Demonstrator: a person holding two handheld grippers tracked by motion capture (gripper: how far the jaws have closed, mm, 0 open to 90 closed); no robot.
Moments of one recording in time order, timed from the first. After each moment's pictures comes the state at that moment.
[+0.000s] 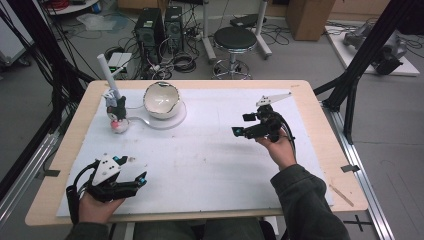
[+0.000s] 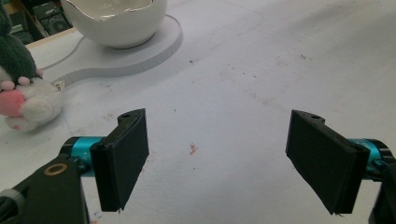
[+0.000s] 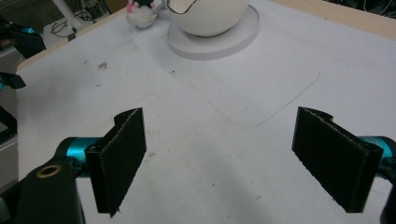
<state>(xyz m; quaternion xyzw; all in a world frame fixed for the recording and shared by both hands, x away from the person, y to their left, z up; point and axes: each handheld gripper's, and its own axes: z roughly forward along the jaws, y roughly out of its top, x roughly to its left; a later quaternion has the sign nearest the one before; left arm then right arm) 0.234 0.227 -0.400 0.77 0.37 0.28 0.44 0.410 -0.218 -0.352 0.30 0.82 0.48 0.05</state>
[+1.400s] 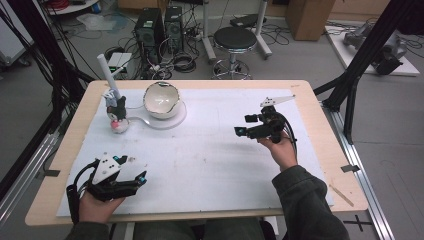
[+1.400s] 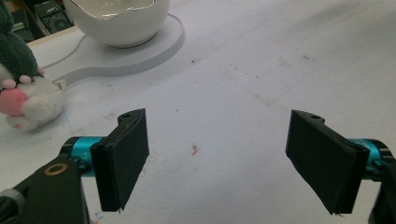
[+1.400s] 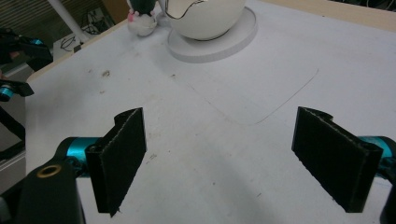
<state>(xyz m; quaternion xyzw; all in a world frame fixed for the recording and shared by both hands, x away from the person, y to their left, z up) 0.236 0.227 -0.400 0.77 0.38 0.28 0.43 0.412 -0.228 -0.361 0.31 0.81 0.50 0.03</state>
